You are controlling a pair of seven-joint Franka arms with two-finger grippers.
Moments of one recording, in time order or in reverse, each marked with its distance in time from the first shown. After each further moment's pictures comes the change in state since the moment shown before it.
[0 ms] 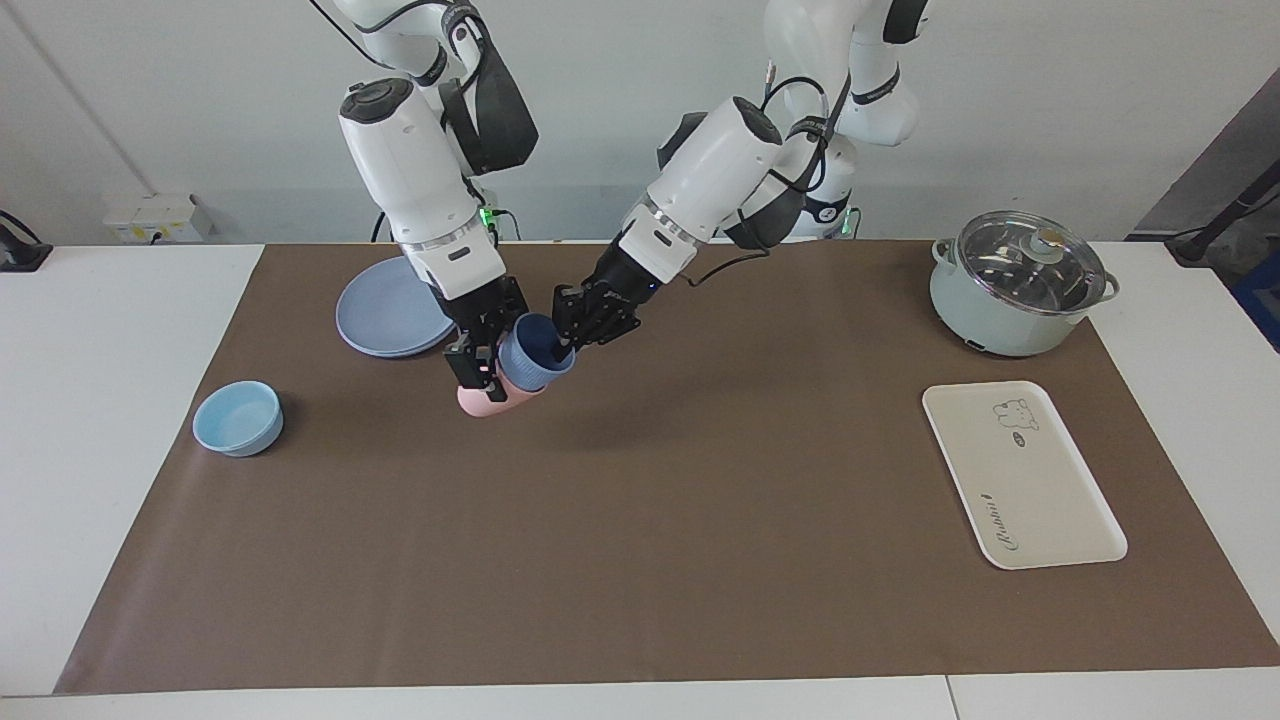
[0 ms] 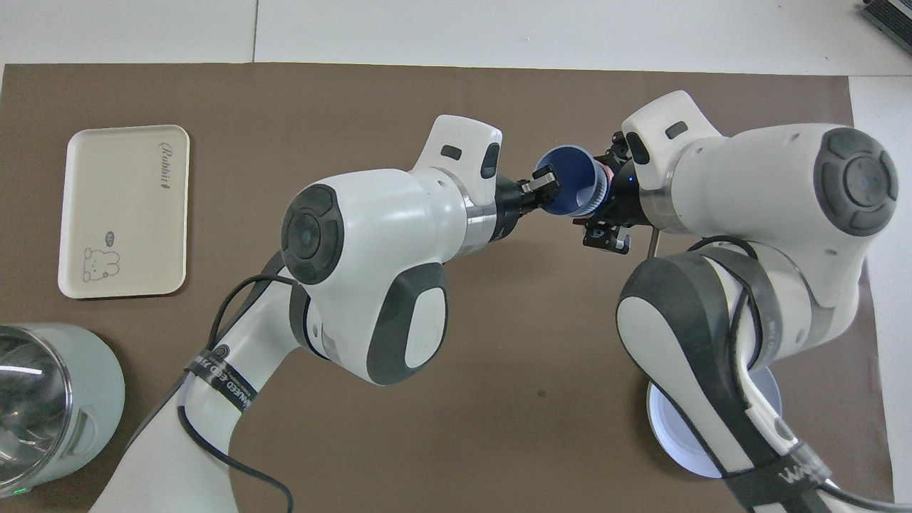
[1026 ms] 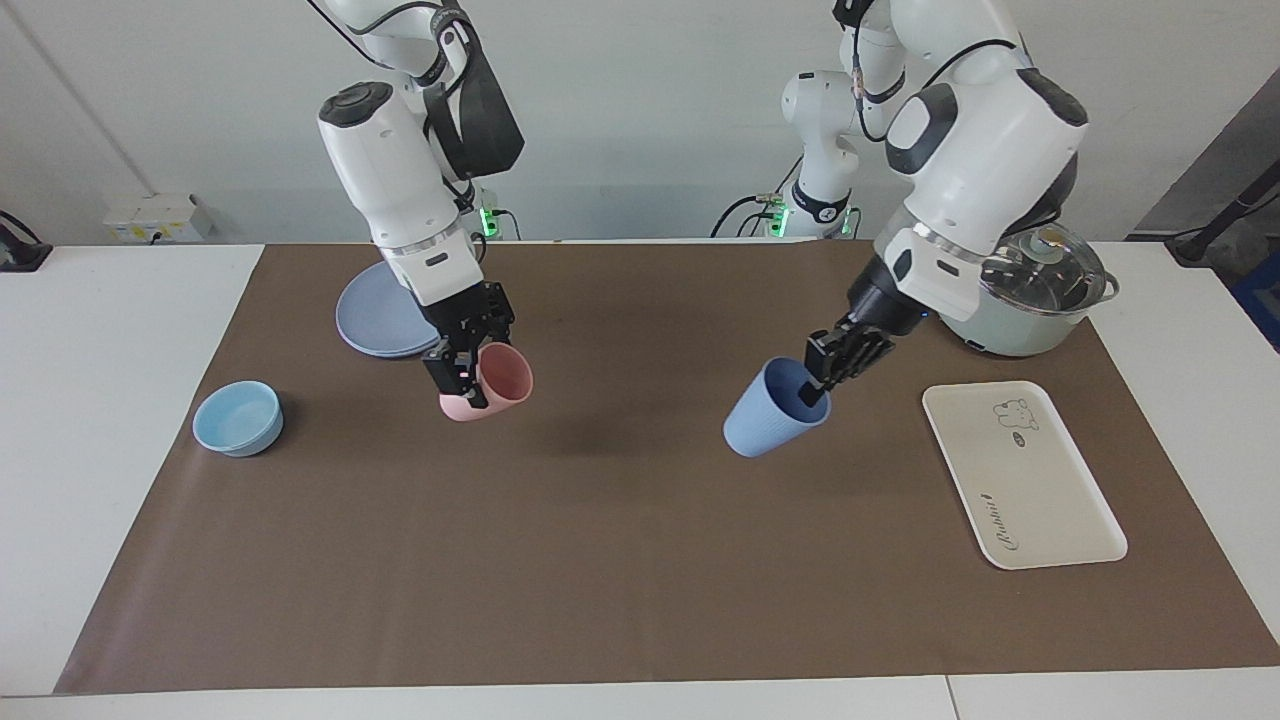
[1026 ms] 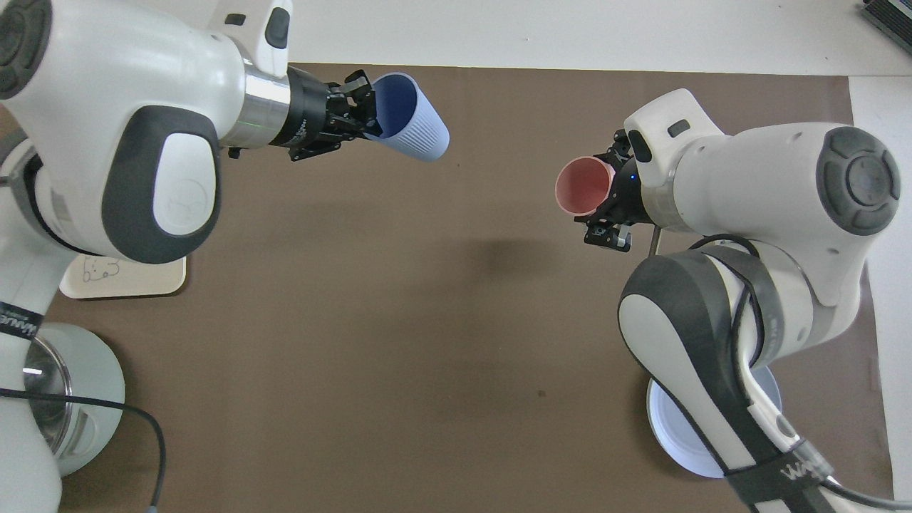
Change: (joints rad) left arm 0.469 -0.042 0.030 0.164 0.252 -0.474 0.226; right arm -0.081 0.010 -0.011 -0.009 0.094 0.068 -0.017
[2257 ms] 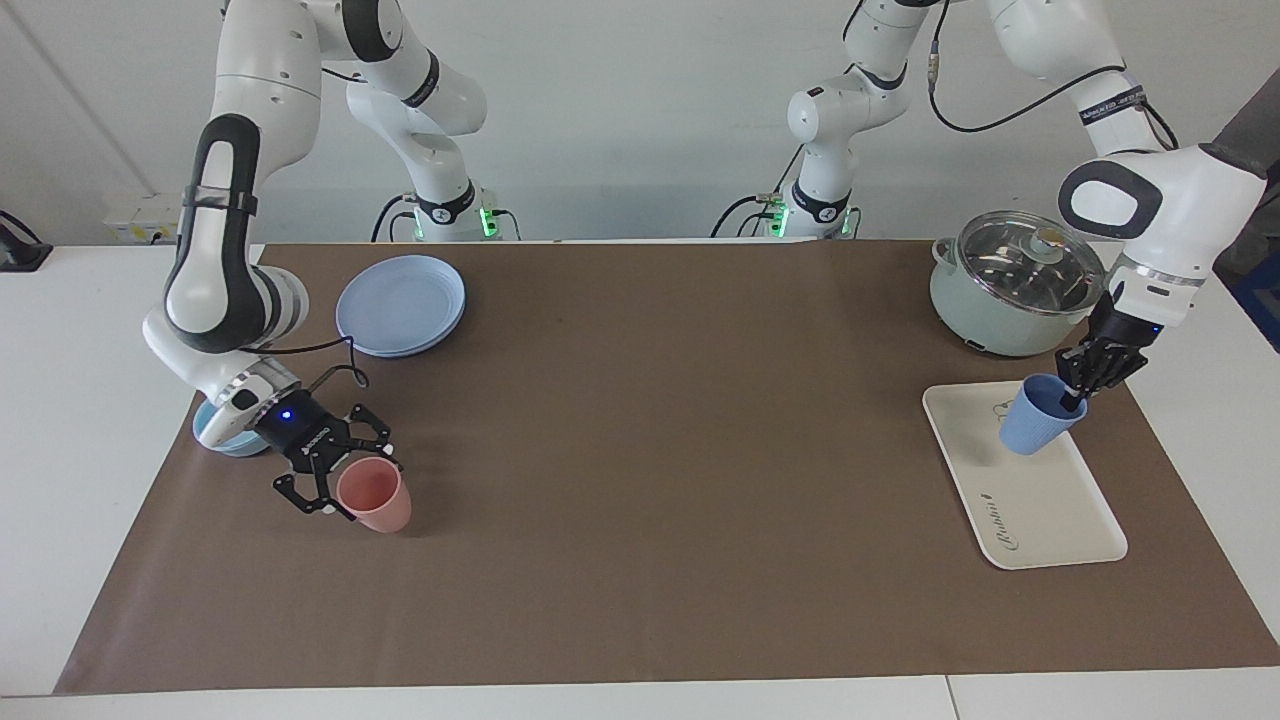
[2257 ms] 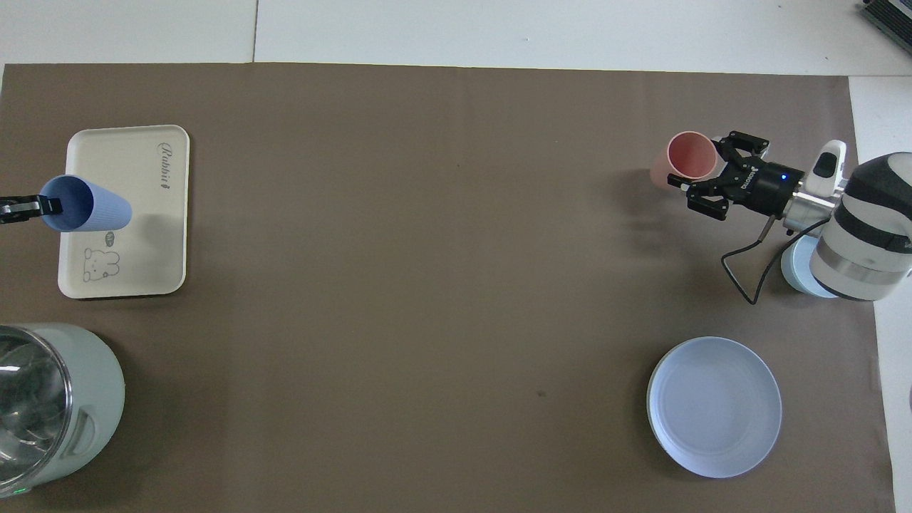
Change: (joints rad) left arm 0.485 -0.138 0.006 -0.563 0.009 0.365 0.878; right arm -0.396 0.322 -0.006 -0.052 1.167 -0.093 -0.977
